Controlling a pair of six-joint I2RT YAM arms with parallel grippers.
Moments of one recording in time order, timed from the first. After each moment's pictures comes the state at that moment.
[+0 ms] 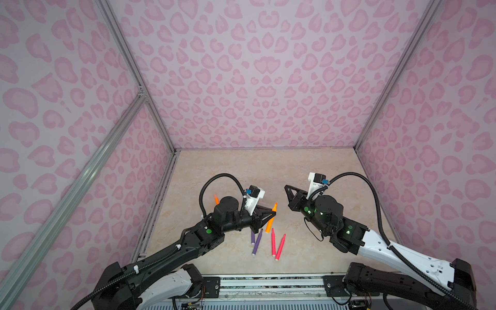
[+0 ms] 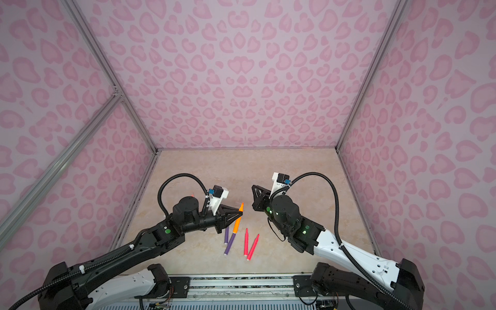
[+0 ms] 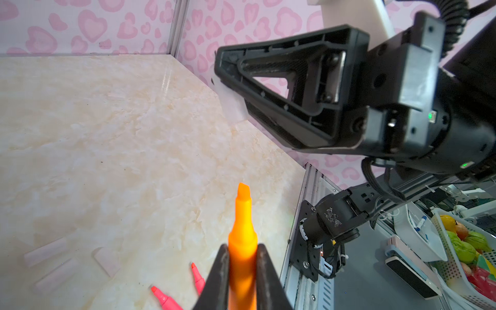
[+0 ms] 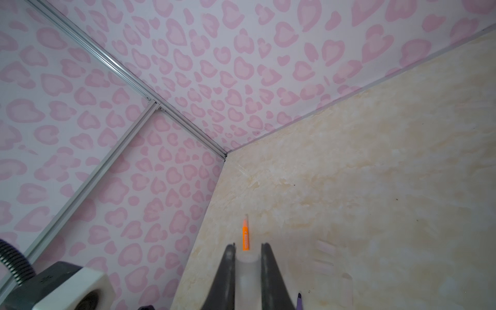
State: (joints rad) left arm -0.82 1.03 0.64 0.12 0.41 -0.40; right arm 0.93 0.99 0.74 0.09 0.37 0.84
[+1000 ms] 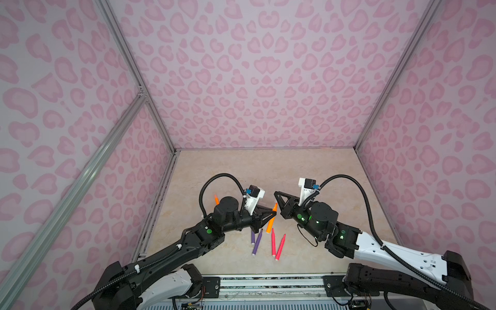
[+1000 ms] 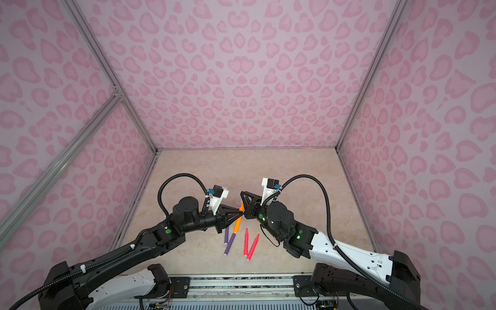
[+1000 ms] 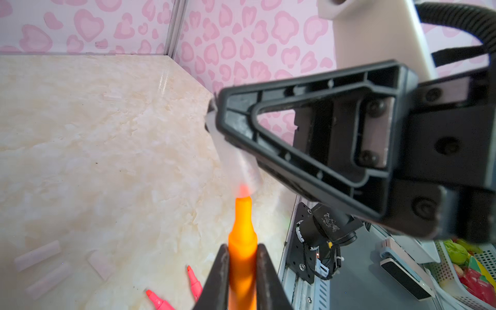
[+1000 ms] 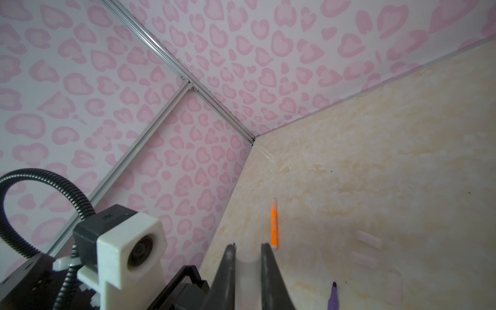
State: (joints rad) left arm -0.83 1.03 0.64 0.15 0.41 -0.42; right arm 1.03 1.03 0.71 0.21 0.36 0.84
